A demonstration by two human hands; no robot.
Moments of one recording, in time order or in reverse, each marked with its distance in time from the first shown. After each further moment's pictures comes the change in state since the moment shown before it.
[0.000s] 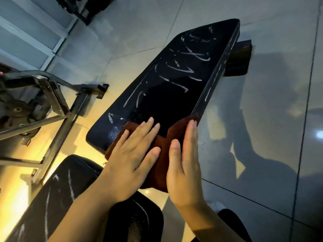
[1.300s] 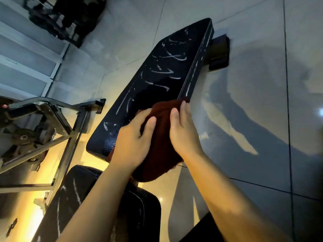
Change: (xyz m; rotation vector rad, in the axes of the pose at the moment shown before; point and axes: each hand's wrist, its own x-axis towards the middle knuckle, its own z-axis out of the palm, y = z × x) left_hand 0.040 0.033 0.005 -0.117 0.218 -0.062; right_hand 0.057 -0.005 -0.029 -0.019 -0.051 0.171
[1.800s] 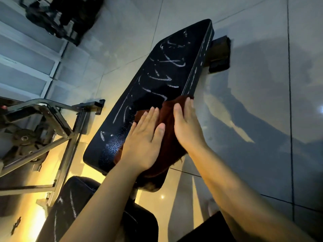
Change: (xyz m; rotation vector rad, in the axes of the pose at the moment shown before) left_hand 0.035 0.003 0.018 0.207 -0.263 -0.092; right_hand 0.047 0.004 -0.015 -0.031 0.016 0.040
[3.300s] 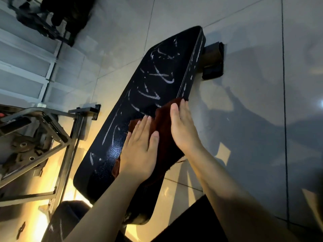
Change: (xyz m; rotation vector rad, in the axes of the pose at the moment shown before) left_hand 0.043 0.031 -0.002 -0.010 0.021 -0.132; right_hand 0.049 -0.021 -0.030 0.084 -0.036 0.053
